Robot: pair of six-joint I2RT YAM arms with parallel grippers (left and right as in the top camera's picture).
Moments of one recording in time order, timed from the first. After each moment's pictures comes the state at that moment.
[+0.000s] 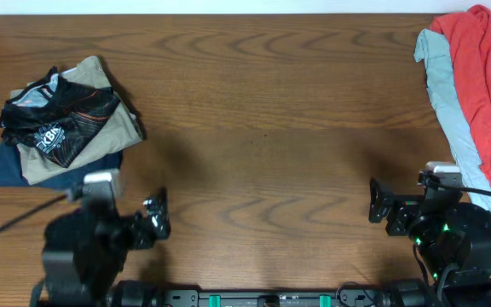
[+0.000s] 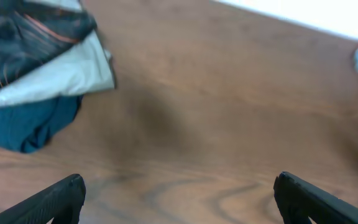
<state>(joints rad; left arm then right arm) -0.07 0.46 0.89 -1.03 0.10 -0.28 0.11 0.44 0.71 -0.81 -0.02 0.19</state>
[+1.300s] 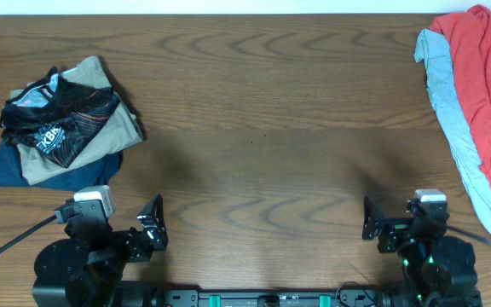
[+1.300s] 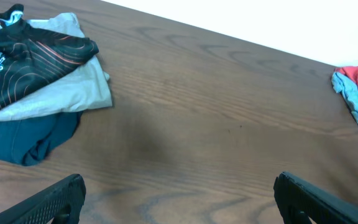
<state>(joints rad) -0.07 0.36 0.89 -1.03 0.10 -0.30 0.11 0.07 0.39 -0.69 -0.02 0.14</state>
